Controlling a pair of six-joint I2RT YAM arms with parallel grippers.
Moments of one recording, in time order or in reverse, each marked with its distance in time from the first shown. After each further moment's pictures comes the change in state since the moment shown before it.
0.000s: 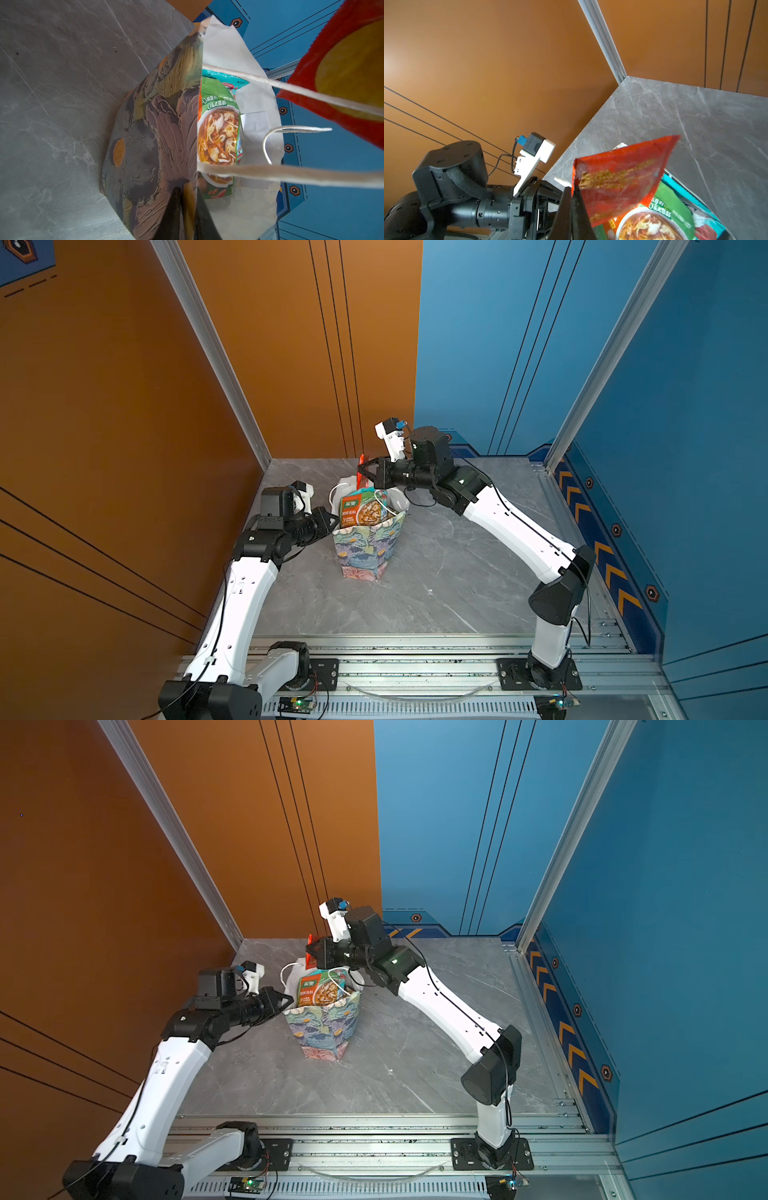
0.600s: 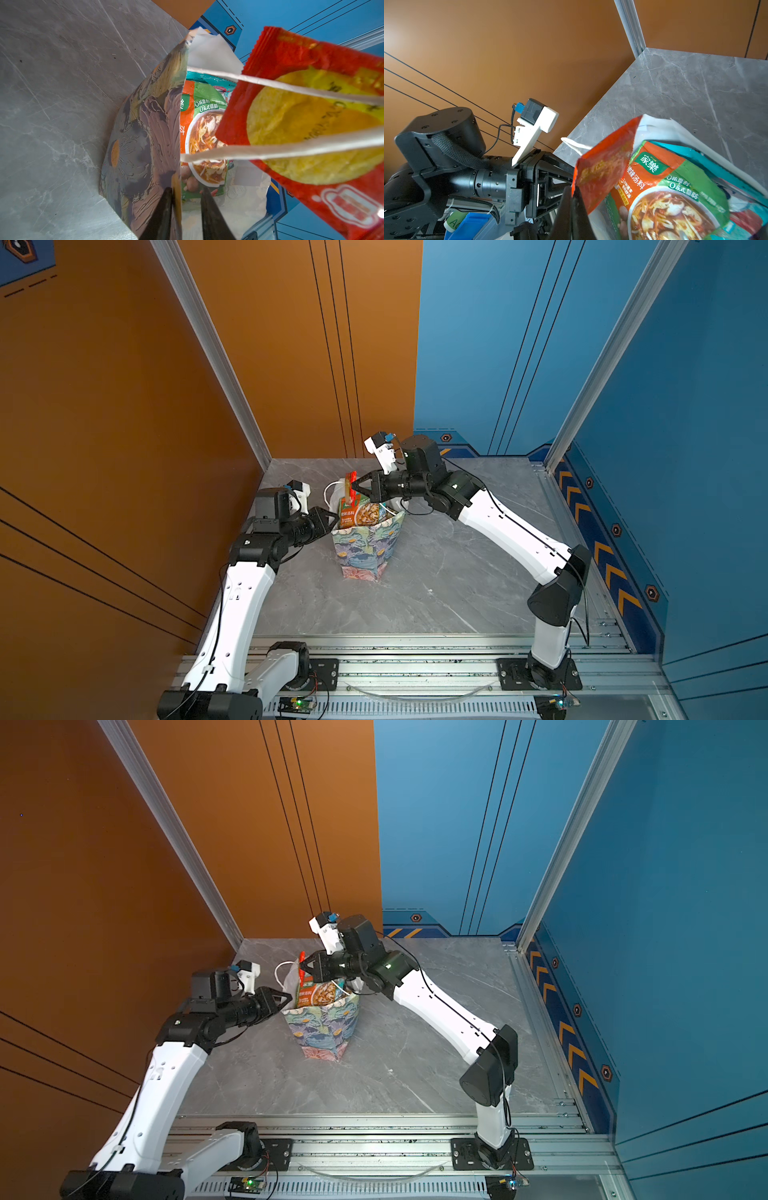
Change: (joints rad) left arm 0.018 -0.035 0.000 0.003 0.012 0.000; right arm 0.027 0.013 -0.032 -0.040 -0.097 -0.016
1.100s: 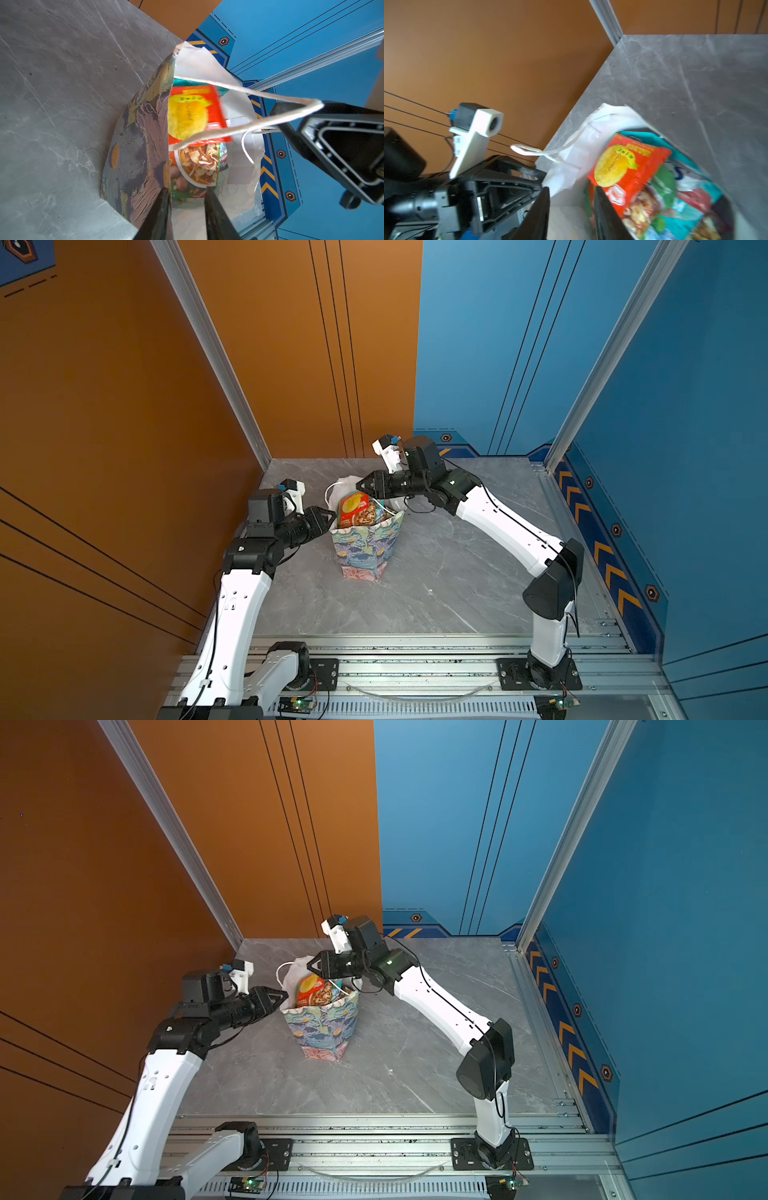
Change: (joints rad) left arm 0.019 -0.048 0.008 0.001 -0.001 0.000; right arm -0.072 0.030 -0.030 -0.026 0.046 0.041
